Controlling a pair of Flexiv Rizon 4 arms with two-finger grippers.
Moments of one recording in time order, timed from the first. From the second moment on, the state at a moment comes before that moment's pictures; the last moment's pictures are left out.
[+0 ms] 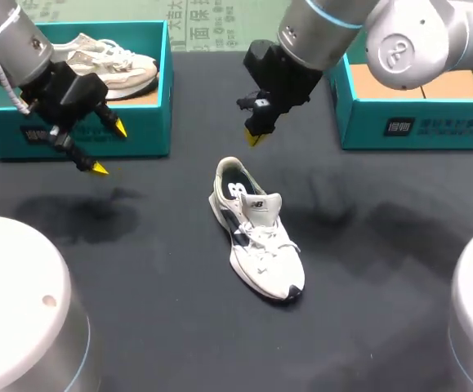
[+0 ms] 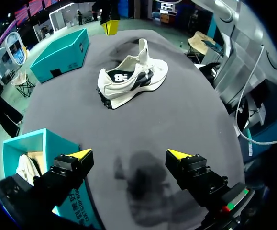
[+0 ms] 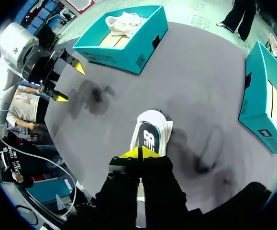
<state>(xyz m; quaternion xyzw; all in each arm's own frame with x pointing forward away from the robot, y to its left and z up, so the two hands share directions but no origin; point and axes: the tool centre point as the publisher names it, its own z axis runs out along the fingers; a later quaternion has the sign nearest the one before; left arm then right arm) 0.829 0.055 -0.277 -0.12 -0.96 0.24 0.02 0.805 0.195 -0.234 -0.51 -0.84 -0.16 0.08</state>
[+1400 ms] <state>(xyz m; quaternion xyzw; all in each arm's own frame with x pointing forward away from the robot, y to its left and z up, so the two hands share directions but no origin) 0.834 0.062 -0.274 -0.12 -0.96 0.25 0.03 0.796 0.216 -0.316 -0.52 -0.85 -0.04 -0.07</state>
